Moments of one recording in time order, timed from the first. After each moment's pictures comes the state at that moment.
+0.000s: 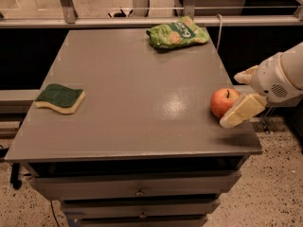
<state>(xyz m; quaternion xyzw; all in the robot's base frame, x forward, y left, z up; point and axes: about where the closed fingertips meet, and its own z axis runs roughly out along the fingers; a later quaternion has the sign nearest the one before) 0.499 -0.214 0.865 -0.51 0.80 0.11 0.28</state>
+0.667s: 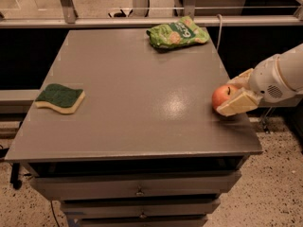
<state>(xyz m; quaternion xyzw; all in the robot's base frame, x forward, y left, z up) 0.513 -0.216 0.858 -0.50 0.80 0.11 0.30</state>
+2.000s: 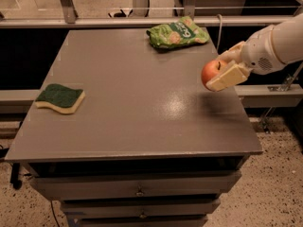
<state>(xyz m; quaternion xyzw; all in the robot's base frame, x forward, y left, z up) 0.569 -0.193 0.909 -0.51 0.77 0.09 0.37</state>
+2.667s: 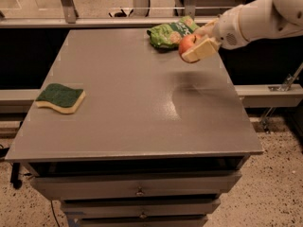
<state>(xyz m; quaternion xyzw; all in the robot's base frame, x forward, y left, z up) 0.665 -0.150 0.931 -0.50 0.74 0.10 0.44</state>
